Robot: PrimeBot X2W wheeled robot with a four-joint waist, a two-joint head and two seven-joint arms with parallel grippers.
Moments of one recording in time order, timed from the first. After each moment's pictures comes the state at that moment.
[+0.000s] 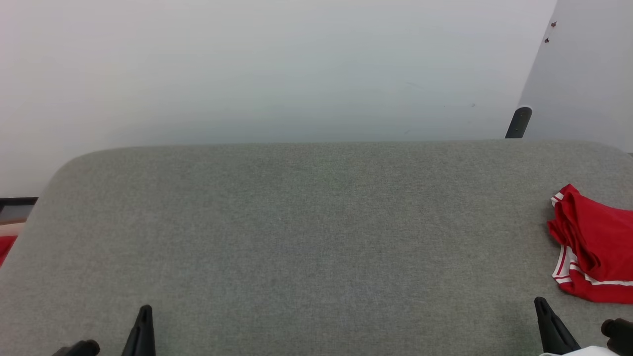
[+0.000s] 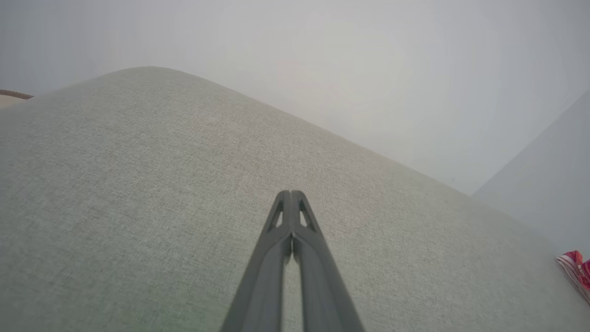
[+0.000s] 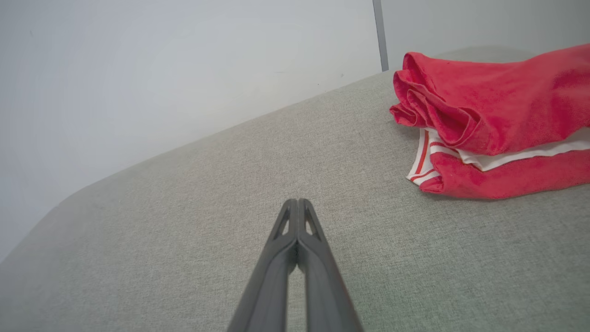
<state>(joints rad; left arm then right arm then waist) 0.07 0.13 0.12 0.27 -0.52 -0.13 -0.18 0.03 -0.18 0.01 0.32 0.55 0.13 -0.13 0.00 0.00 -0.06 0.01</state>
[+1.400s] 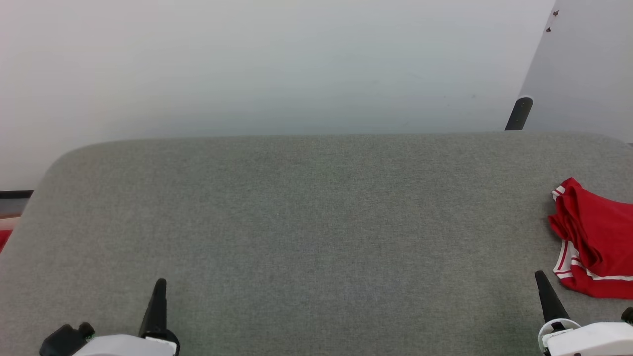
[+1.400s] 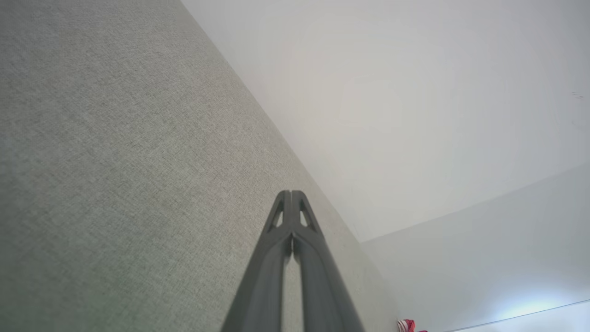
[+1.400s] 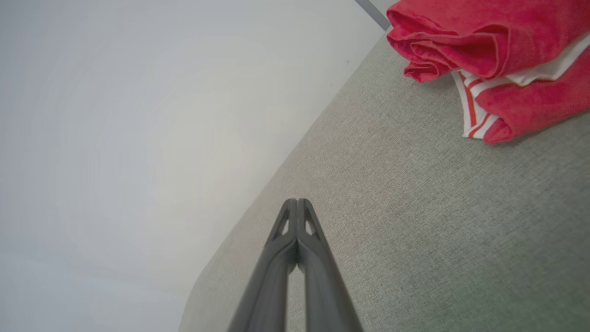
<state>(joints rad) -0.02 0.09 0.12 0.26 -1.07 -0.13 -0.03 -0.03 -0.12 -0.05 0.28 1.08 0.13 -0.01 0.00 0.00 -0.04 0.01</state>
